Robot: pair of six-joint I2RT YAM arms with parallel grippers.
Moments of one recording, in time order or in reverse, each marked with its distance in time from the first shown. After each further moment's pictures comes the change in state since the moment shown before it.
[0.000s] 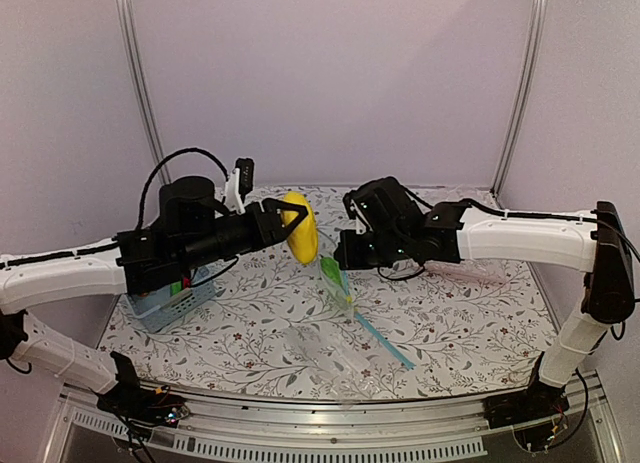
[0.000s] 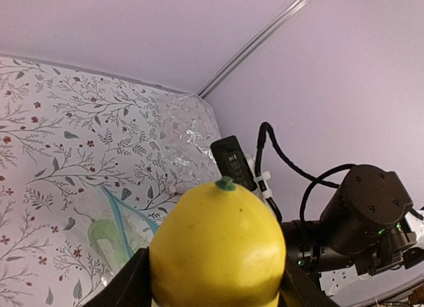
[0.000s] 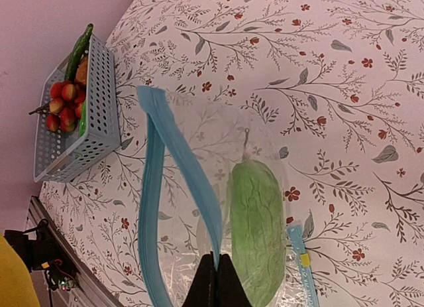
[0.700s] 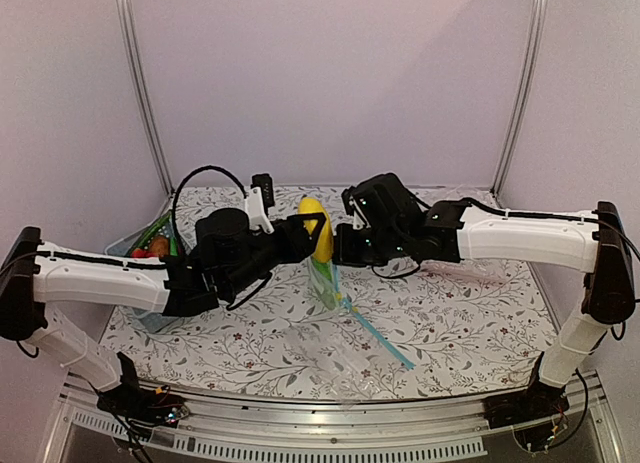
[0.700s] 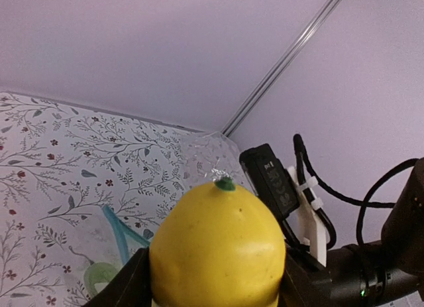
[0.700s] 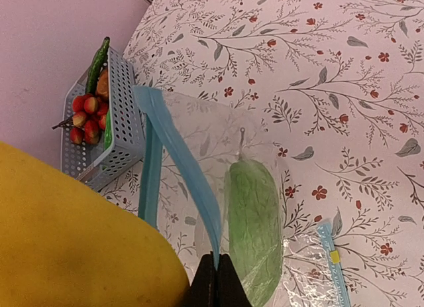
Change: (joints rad) left arm -0.121 0.201 -0.077 0.410 -0.321 0.122; right arm 0.012 0.000 0.018 0.031 -0.030 0.097
